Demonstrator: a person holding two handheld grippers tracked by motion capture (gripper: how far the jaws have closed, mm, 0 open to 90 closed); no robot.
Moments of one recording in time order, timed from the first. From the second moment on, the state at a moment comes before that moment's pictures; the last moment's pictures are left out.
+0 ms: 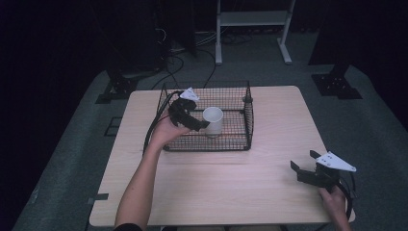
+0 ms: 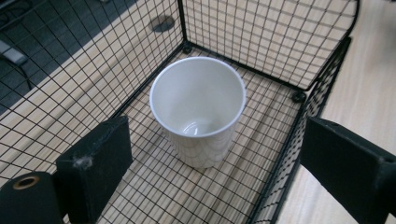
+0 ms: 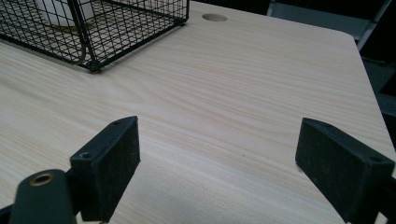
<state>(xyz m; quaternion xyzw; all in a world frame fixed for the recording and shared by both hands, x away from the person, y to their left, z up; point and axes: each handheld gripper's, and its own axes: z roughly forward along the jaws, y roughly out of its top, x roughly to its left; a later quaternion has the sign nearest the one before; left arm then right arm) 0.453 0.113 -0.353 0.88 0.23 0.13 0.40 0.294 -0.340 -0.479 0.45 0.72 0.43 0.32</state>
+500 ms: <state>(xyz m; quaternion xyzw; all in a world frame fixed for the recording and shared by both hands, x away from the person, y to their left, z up) 0.415 0.127 -0.344 0.86 0.23 0.16 0.42 0.294 -0.340 -0.479 0.44 0.72 0.43 0.32</state>
